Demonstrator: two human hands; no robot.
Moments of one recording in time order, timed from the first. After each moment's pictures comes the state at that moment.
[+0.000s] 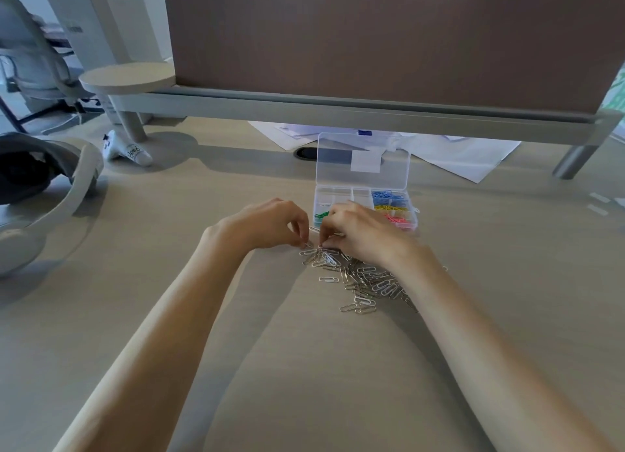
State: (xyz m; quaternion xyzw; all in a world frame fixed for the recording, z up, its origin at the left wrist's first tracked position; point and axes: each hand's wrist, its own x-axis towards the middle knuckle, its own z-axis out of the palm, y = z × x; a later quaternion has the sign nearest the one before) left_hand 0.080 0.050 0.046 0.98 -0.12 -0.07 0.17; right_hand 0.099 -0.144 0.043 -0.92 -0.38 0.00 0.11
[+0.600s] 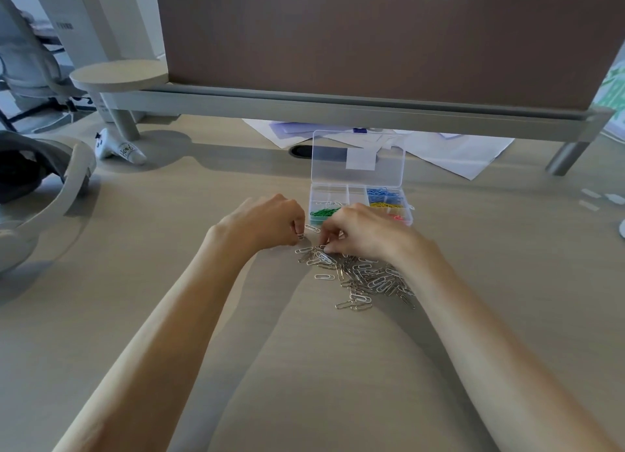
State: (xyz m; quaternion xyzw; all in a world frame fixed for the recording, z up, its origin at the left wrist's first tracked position) left_hand 0.074 0.037 0.053 0.99 -0.12 -0.01 0.03; right_hand 0.096 -0.149 0.054 -0.93 -0.34 0.08 0.11
